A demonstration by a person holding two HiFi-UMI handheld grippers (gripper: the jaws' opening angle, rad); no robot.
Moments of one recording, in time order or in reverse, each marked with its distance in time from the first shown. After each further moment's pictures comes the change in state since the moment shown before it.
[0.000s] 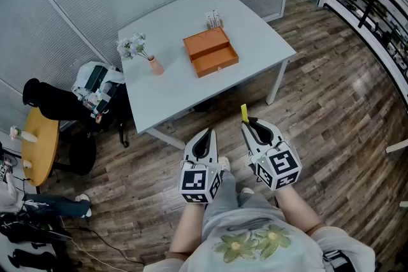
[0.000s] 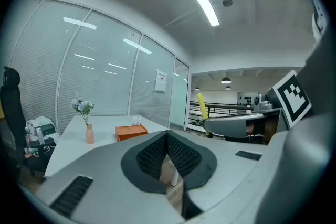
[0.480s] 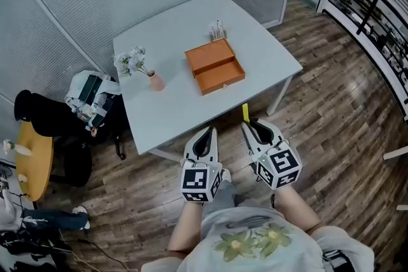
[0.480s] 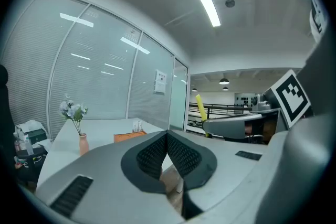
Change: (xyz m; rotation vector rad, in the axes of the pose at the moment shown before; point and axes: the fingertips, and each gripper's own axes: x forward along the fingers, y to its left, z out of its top) left arm 0.085 0.084 0.028 0.023 -0.011 -0.043; right arm 0.116 -0.025 0.021 -0.001 0.007 -0.031
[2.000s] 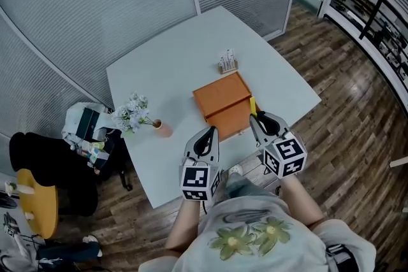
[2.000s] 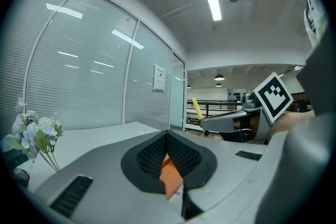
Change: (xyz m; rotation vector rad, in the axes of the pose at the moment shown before) left arm 0.208 0.154 0.042 0.056 0.030 -0.093; right arm 0.240 -0.124 0.040 0.012 0.054 -0.091
